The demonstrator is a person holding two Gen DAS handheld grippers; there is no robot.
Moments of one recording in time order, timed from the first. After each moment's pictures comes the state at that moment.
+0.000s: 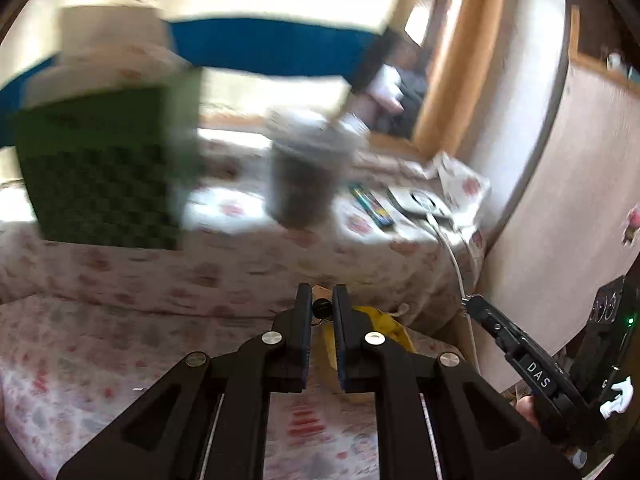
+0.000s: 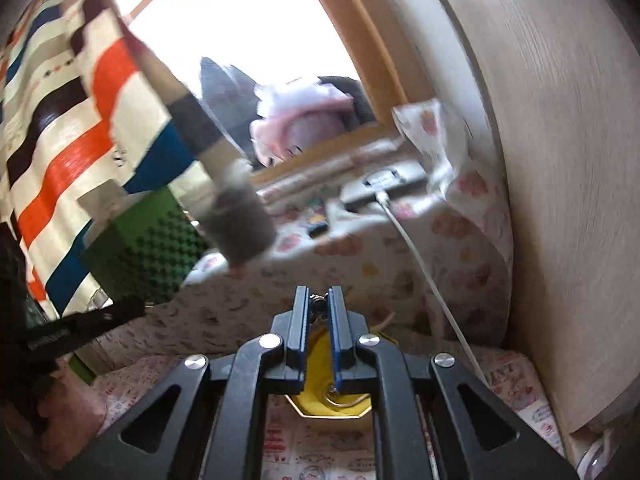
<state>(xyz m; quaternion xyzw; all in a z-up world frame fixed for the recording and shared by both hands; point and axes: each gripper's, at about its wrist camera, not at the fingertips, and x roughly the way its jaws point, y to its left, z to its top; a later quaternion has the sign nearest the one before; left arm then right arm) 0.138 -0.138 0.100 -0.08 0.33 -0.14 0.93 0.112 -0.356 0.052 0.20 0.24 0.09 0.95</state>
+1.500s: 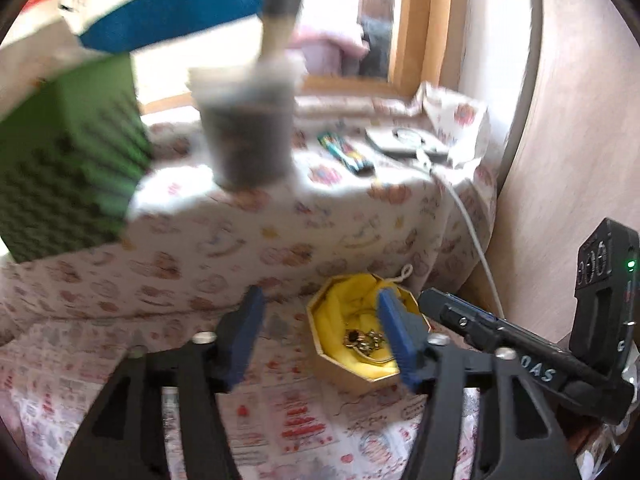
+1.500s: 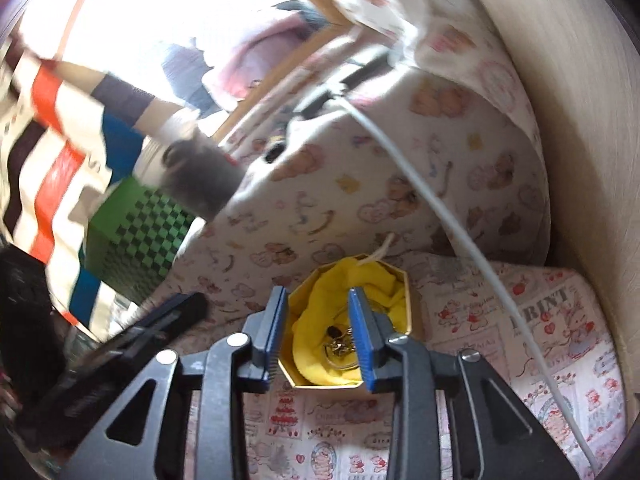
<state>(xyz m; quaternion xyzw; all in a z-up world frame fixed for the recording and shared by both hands) 0.142 -0.179 0.075 0.01 0.34 -0.14 0.93 0.135 -0.361 0.015 0.27 0.33 0.14 0.89</state>
